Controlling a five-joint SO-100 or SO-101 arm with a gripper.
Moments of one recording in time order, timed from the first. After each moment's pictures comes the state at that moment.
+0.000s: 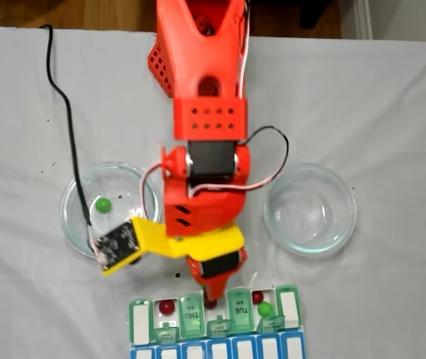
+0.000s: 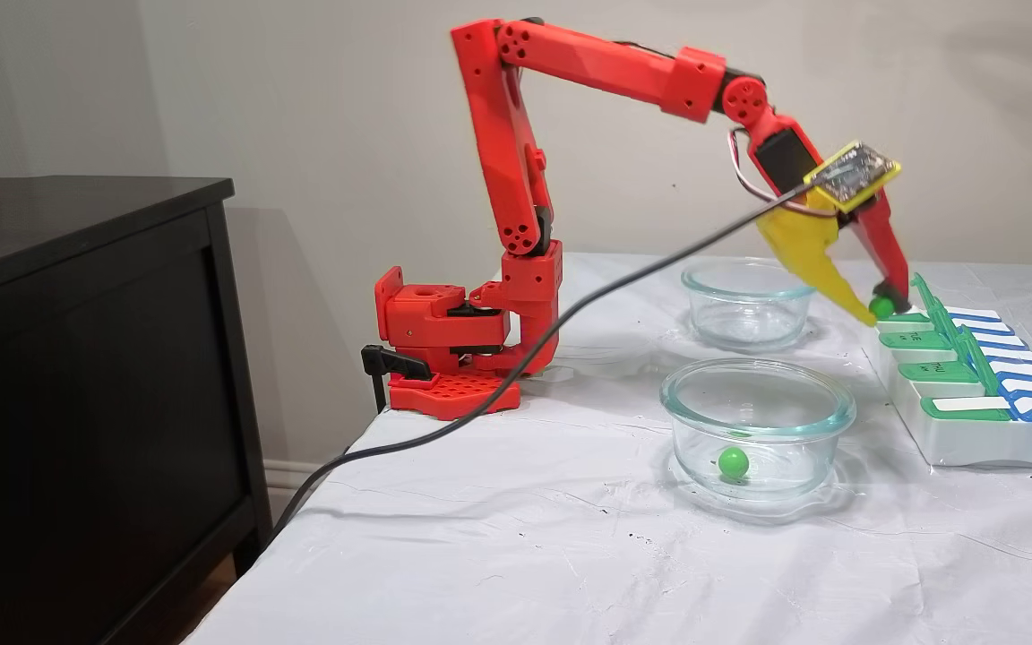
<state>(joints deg) -2.8 119.5 122.8 30.1 -19.6</state>
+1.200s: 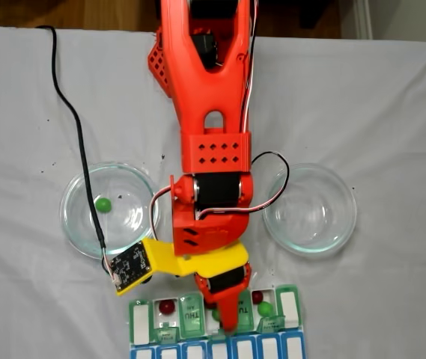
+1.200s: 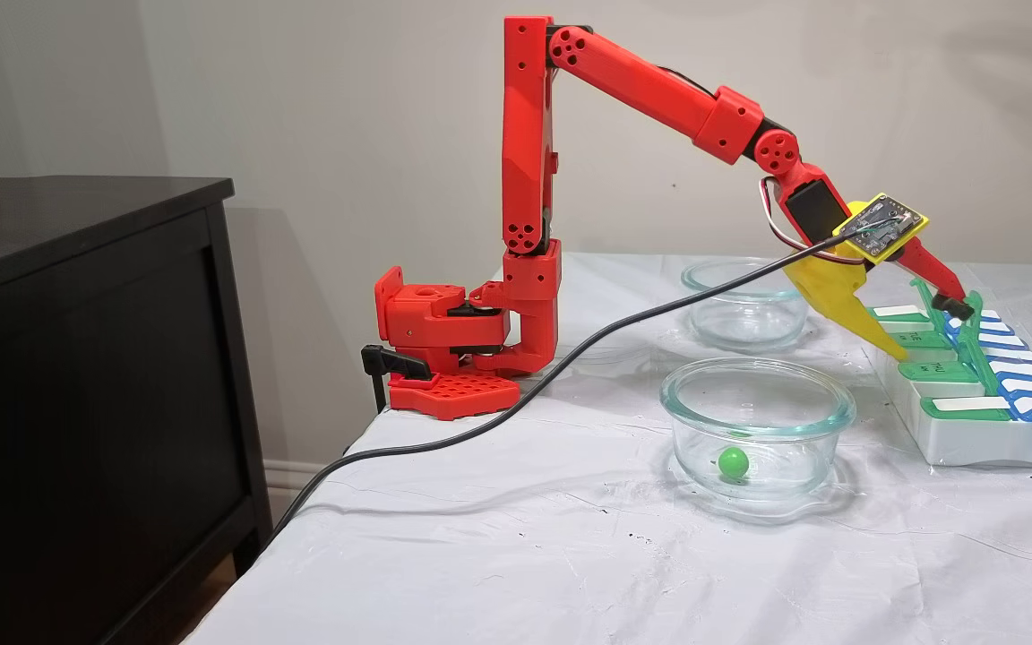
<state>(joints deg) -3.6 110.9 120.5 26.4 -20.6</state>
